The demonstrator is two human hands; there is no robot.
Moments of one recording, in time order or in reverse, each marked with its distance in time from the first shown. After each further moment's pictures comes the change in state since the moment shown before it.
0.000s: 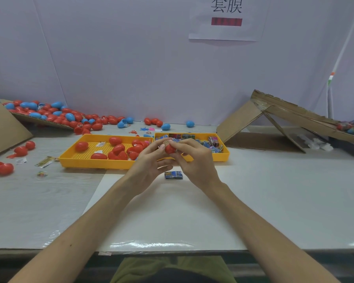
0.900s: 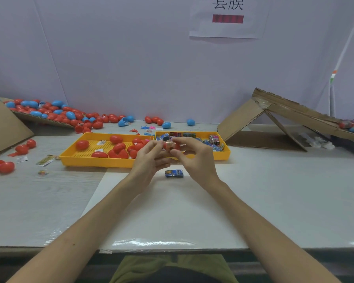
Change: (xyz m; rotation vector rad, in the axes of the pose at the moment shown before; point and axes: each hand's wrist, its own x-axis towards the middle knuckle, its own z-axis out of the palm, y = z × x) left_hand 0.000 -0.005 0.006 0.070 0.196 0.078; right_hand 0.003 -0.006 0.000 0.228 -0.024 0.284
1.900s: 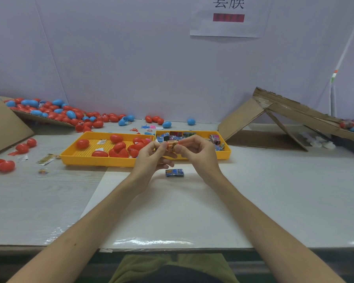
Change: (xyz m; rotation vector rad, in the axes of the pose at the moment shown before) left_hand 0.000 -0.001 0.002 0.171 0.045 0.025; right_hand 0.004 -0.001 -0.007 0.294 -0.026 0.349
